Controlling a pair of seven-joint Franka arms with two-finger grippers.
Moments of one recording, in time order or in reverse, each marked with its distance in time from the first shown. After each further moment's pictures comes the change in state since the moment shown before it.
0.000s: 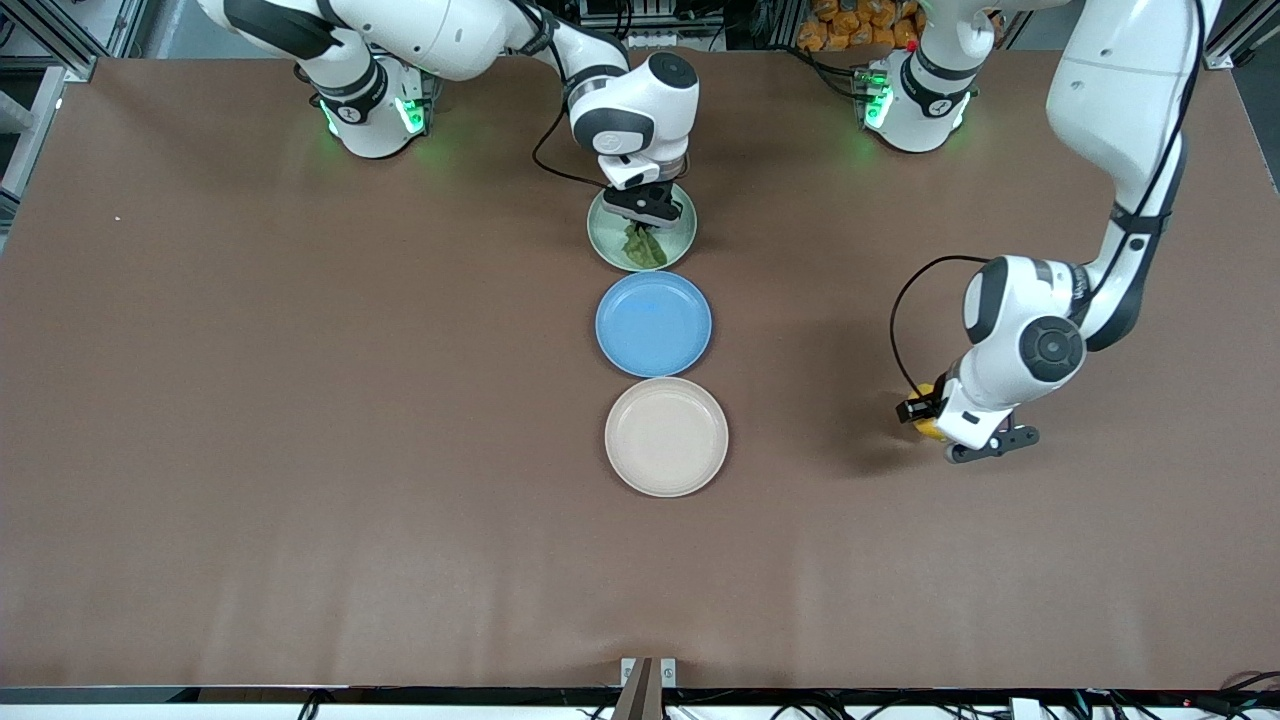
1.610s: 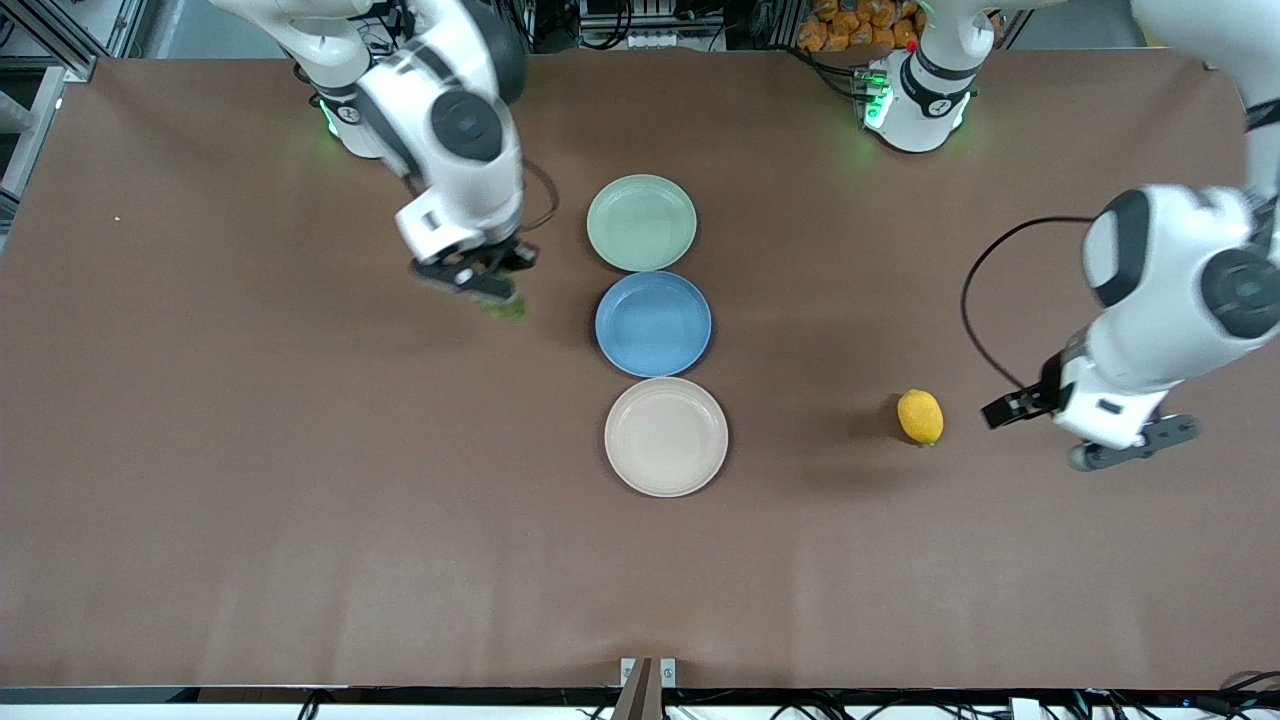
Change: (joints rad) left arm 0.041 -0.228 0.008 0.347 0.008 -0.509 0.038; right arm -0.431 -0.520 -0.179 0.025 0.634 -0.329 -1.049
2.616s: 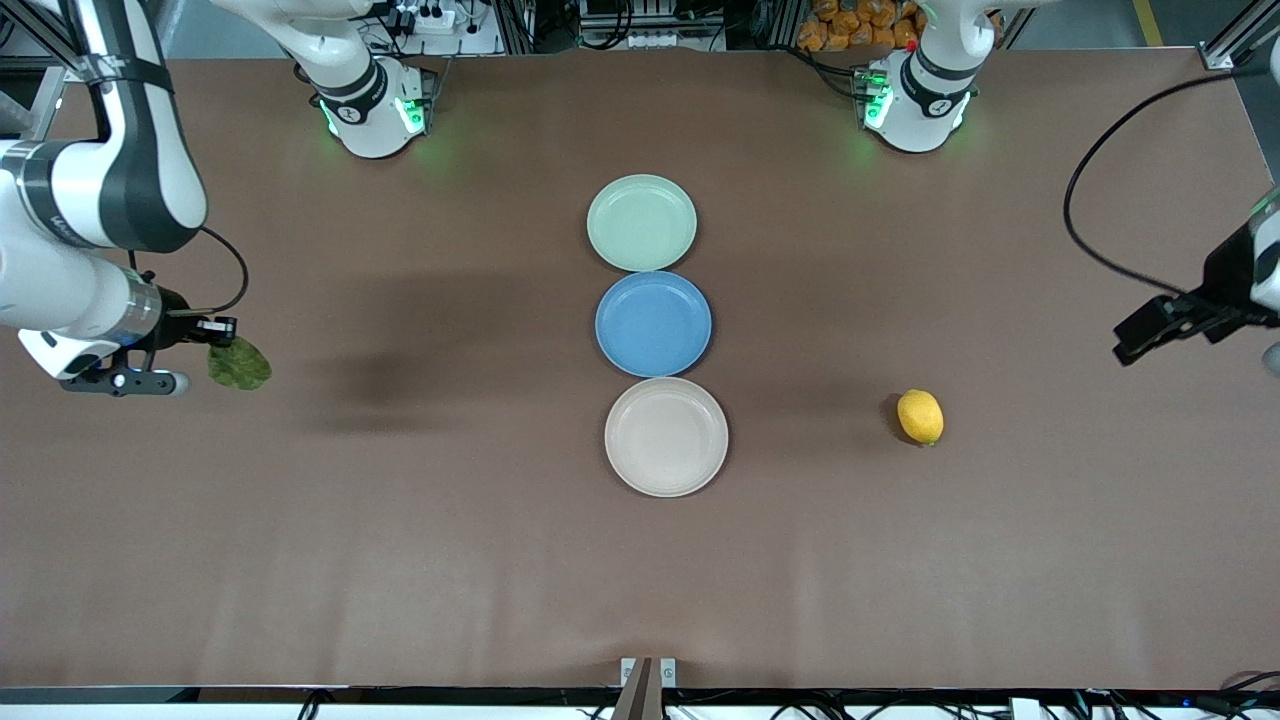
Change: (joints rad) left arm 0.045 -0.220 0.003 0.090 0.001 -0.166 0.104; right arm -0.029 -0.048 -0.654 -0.009 0.155 0.049 -0.930
